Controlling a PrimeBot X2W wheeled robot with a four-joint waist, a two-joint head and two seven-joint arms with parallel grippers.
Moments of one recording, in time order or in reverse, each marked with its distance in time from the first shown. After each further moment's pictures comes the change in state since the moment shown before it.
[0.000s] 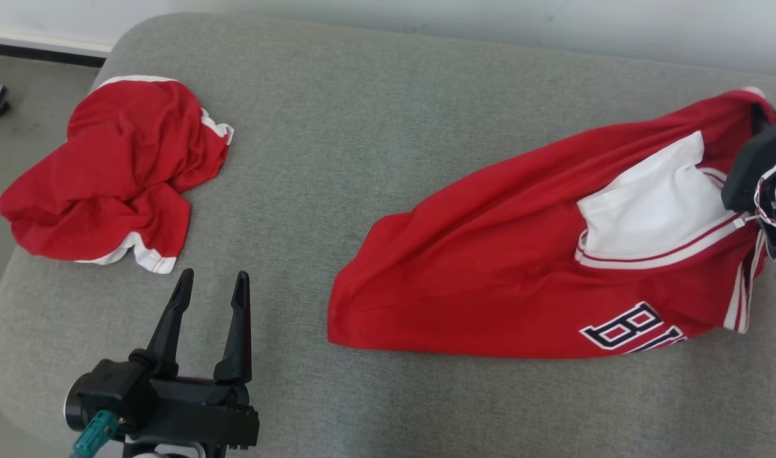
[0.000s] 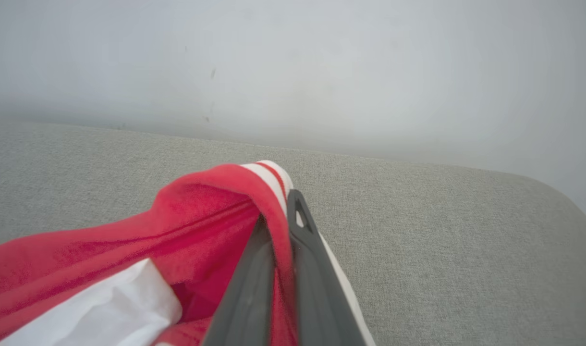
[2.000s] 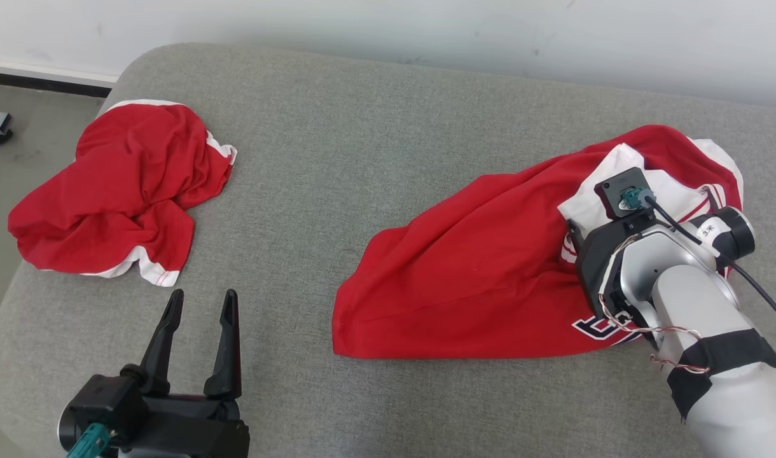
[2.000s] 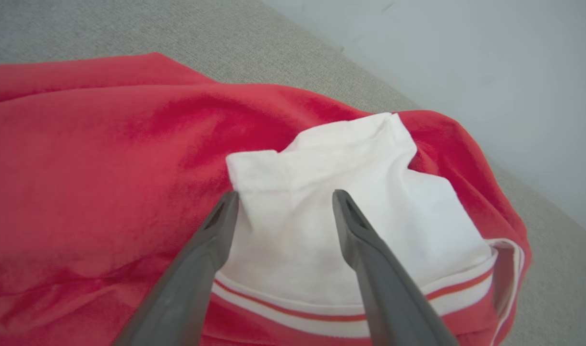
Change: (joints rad) left arm 0.031 -0.001 0.030 0.030 -0.014 -0.006 0.000; right arm 0.246 0.089 0.404 -0.292 -0.019 0.000 0.225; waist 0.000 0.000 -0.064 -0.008
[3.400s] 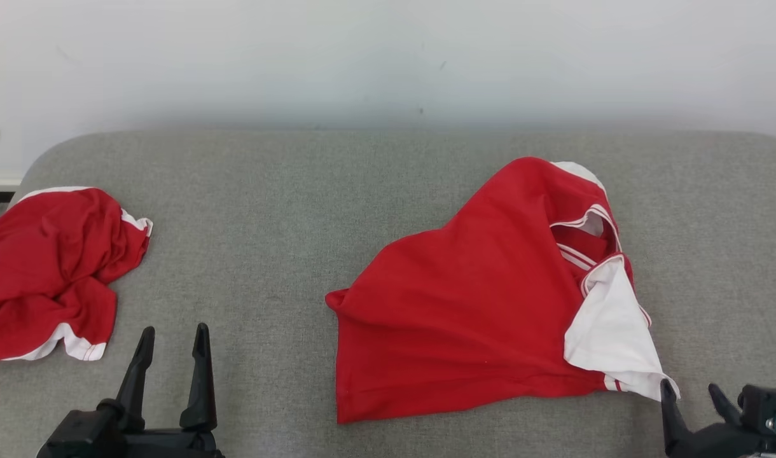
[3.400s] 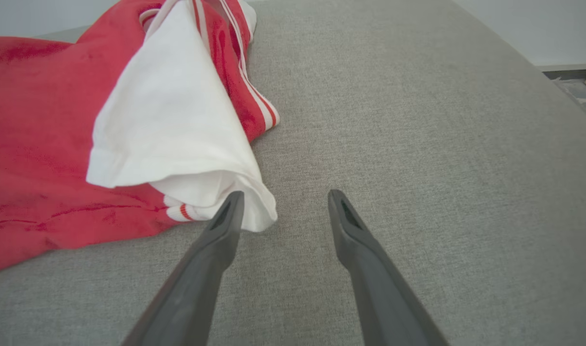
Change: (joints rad) left arm 0.081 0.000 0.070 -0.008 0.025 0.007 0.000; right arm 0.751 0.209 -0.545 -0.523 0.072 0.000 -0.156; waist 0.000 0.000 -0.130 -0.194
